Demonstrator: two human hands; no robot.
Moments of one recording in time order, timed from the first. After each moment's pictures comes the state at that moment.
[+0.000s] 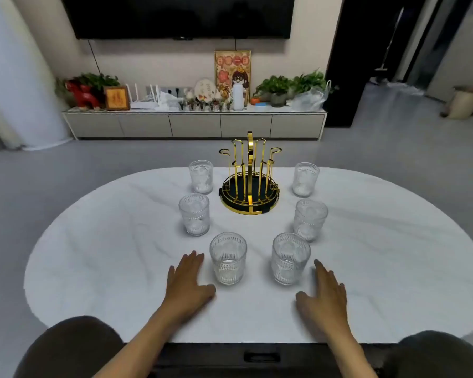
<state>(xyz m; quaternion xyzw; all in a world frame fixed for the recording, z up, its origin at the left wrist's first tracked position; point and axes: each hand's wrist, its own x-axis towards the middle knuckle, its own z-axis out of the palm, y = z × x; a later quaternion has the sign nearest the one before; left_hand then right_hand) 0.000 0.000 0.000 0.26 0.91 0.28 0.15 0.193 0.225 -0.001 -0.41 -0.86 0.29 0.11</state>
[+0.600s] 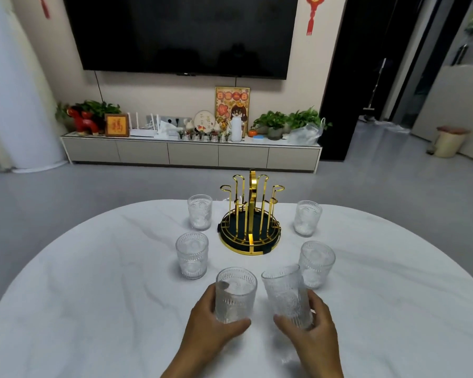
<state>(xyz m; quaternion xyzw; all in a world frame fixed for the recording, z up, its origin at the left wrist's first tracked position) 0.010 0.046 0.032 0.25 0.75 0.59 0.15 0.146 0.202 0.040 -0.37 -0.69 0.55 0.30</state>
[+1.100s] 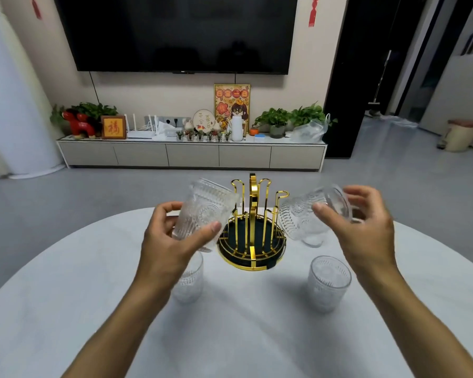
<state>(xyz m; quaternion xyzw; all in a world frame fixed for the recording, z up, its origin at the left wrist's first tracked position) -0.081 0.070 0.169 0.22 0.67 0.71 0.01 0.067 0.309 0.186 -0.26 -0.71 0.44 0.48</state>
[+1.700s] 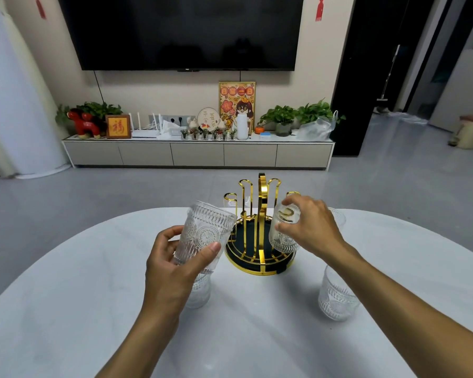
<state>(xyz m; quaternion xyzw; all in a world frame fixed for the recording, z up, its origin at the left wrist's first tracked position) -0.088 0.067 0.127 0.15 0.66 0.73 0.02 -0.032 0.330 0.144 -0.21 -0.92 0.21 0.26</state>
